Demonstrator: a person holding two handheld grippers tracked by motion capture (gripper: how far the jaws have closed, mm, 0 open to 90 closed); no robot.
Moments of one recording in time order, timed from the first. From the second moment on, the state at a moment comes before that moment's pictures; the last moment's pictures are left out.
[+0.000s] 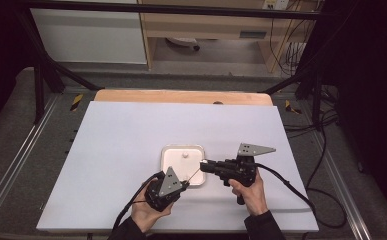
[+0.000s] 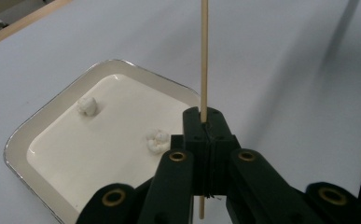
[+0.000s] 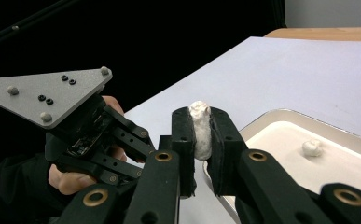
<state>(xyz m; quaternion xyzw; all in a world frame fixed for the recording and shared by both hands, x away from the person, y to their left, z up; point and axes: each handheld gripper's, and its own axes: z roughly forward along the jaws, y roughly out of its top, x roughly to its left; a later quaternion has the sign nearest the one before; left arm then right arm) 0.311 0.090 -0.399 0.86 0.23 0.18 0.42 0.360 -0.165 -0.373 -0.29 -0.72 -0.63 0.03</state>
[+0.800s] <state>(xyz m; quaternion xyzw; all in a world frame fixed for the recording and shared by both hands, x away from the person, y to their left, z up) 0.311 0.089 -0.398 0.86 0.23 0.18 0.41 0.359 -0.162 -0.377 -0.29 -0.73 -0.62 0.04</state>
